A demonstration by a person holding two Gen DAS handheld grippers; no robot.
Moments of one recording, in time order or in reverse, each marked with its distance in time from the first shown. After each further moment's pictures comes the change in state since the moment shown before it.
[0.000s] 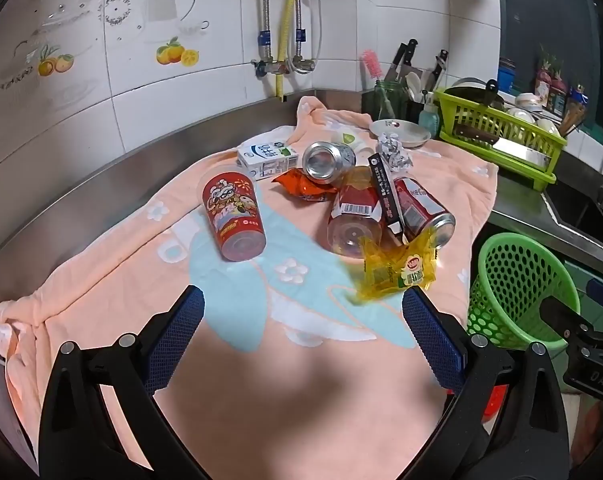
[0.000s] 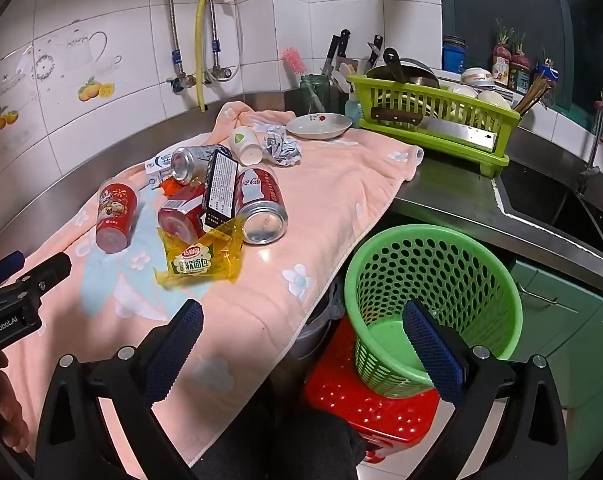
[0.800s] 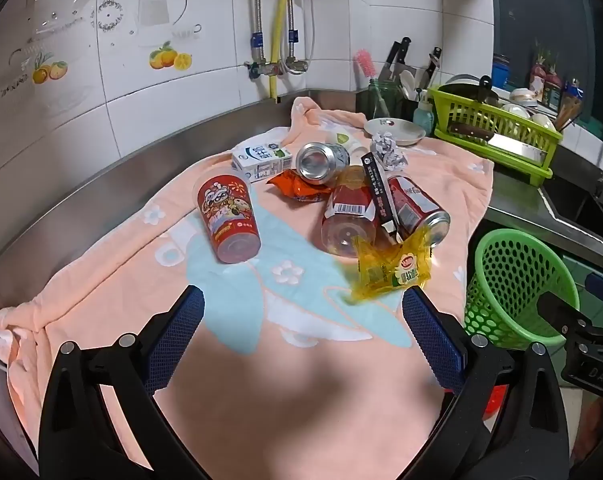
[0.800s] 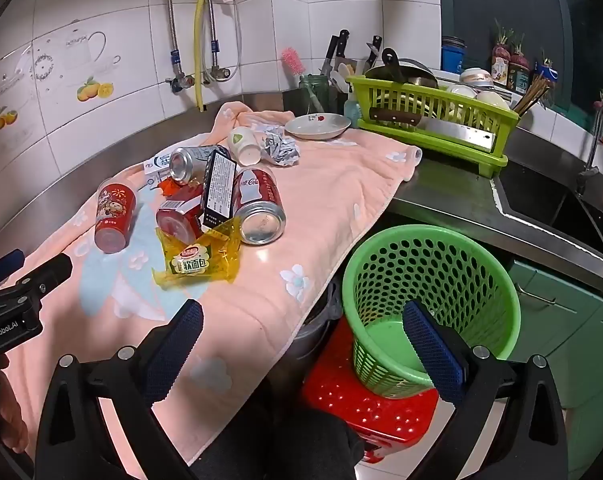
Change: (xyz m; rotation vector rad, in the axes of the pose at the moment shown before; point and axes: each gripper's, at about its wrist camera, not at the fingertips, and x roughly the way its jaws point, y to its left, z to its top) left arm 0.000 -0.006 -0.001 0.024 0.016 -0.010; right arm 0.001 0.000 0.000 -0.001 0.001 -0.003
